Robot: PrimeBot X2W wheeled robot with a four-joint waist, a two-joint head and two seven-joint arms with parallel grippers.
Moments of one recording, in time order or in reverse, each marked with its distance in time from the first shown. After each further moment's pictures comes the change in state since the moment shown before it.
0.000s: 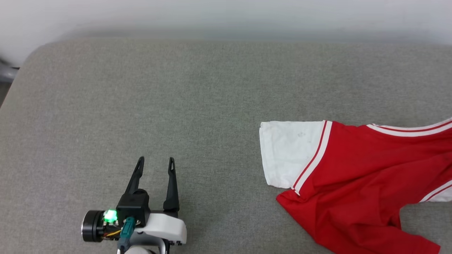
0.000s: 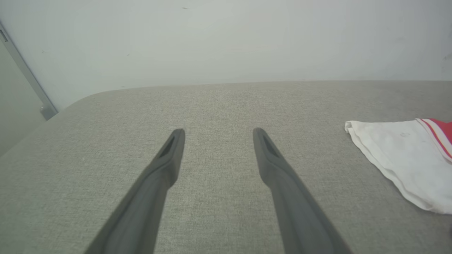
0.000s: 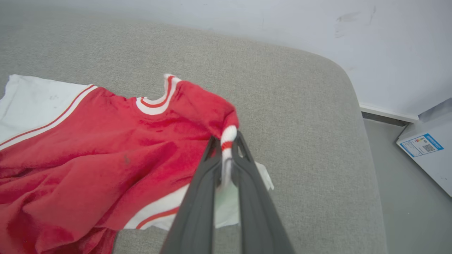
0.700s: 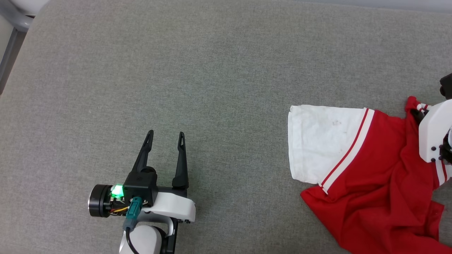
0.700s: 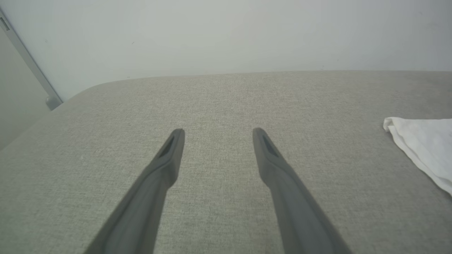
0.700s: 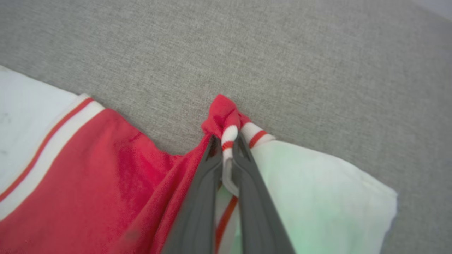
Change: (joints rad) left arm -0.113 0.000 -0.046 -0.005 -0.012 0.006 0.000; right arm -0.566 0.244 0.375 0.438 -0.200 0.000 0.139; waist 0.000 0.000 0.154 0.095
